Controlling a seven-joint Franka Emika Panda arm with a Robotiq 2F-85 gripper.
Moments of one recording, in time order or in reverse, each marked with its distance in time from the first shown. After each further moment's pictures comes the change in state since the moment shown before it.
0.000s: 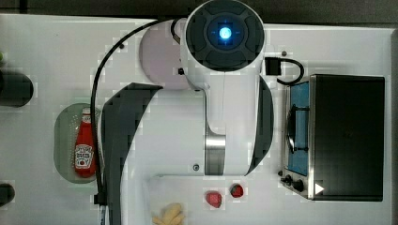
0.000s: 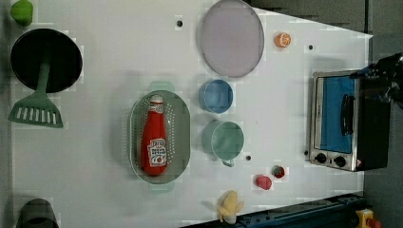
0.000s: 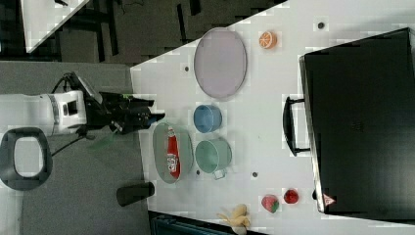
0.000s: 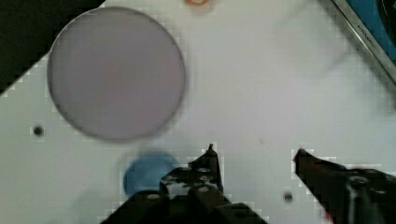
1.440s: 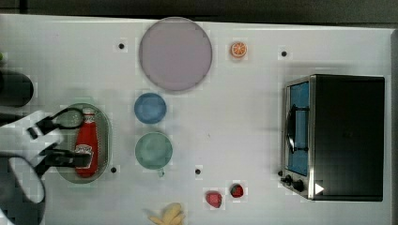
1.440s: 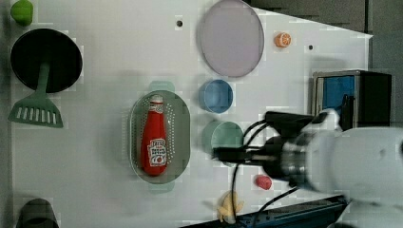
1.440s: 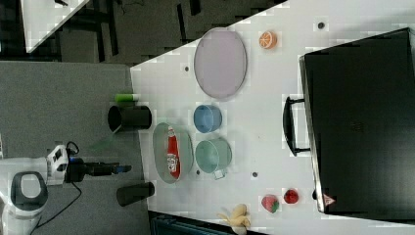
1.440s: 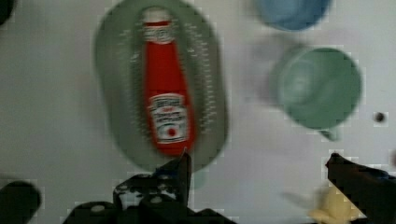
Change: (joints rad) arm -0.074 -0.004 0.736 -0.192 0.041 0.096 0.000
